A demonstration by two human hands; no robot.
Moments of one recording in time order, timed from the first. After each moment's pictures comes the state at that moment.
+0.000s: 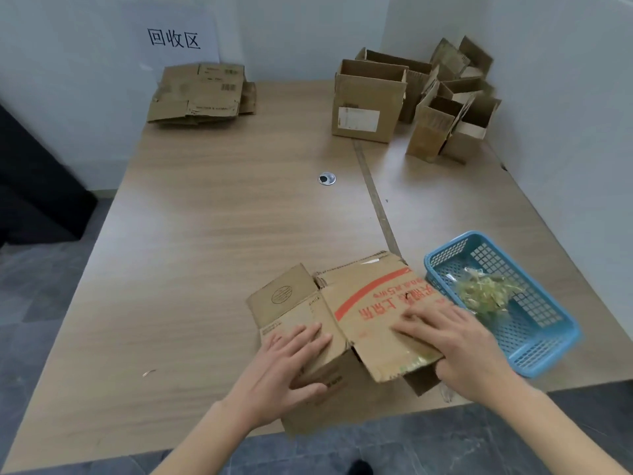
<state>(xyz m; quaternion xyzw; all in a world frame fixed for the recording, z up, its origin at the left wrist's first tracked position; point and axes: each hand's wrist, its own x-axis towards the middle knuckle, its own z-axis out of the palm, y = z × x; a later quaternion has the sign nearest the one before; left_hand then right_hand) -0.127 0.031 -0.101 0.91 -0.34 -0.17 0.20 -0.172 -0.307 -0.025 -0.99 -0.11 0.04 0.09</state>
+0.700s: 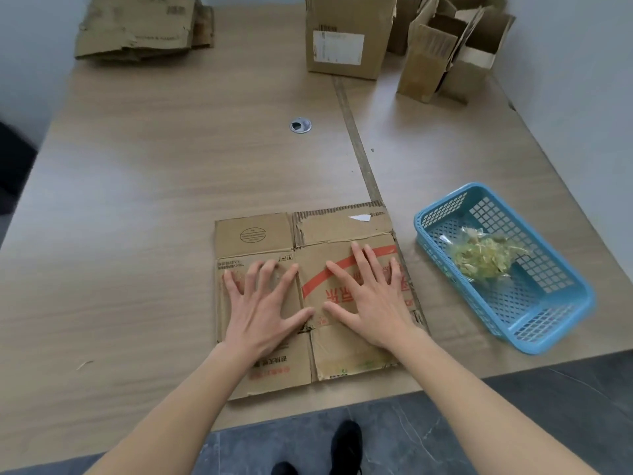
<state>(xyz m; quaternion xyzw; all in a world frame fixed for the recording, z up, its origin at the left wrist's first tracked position) -0.068 -0.027 -0.172 0.97 -0.20 -0.08 0.07 -0.104 -0.266 -0.167 -0.99 -0.06 0.07 0.07</state>
